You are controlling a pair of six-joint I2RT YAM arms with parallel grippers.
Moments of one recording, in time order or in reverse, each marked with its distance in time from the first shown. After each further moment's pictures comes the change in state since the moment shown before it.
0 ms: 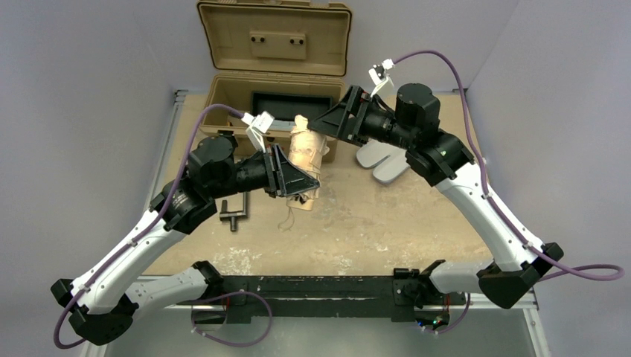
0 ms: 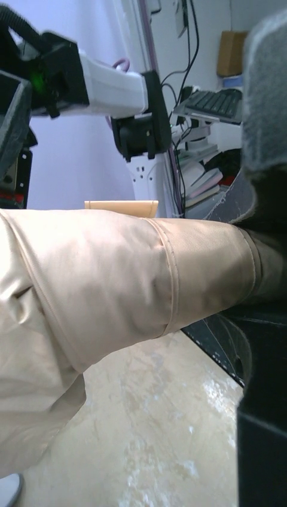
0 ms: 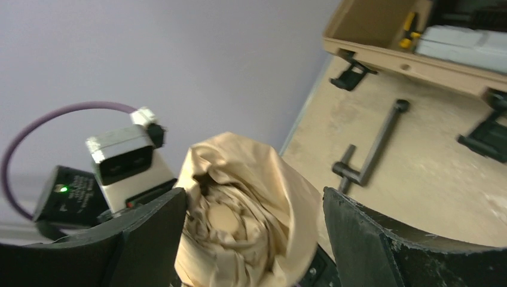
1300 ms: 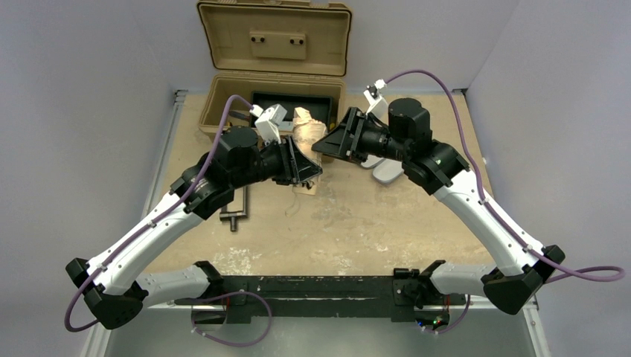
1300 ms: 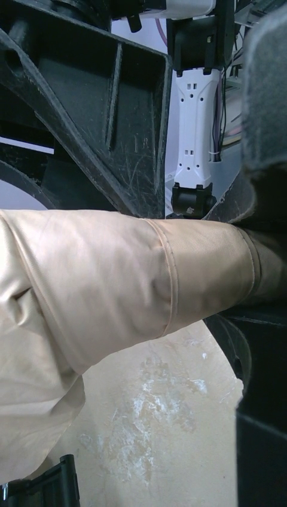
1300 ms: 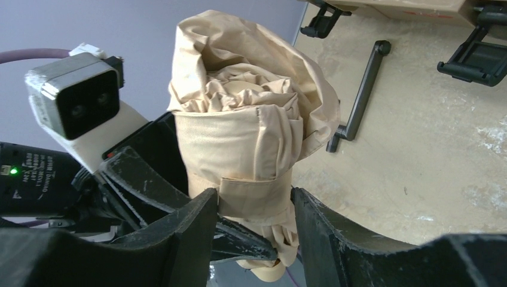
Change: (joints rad) left arm -0.013 0.141 0.074 -0.098 -0.238 0.144; right arm 0.022 -0.048 -0.121 -0.073 0.006 0.046
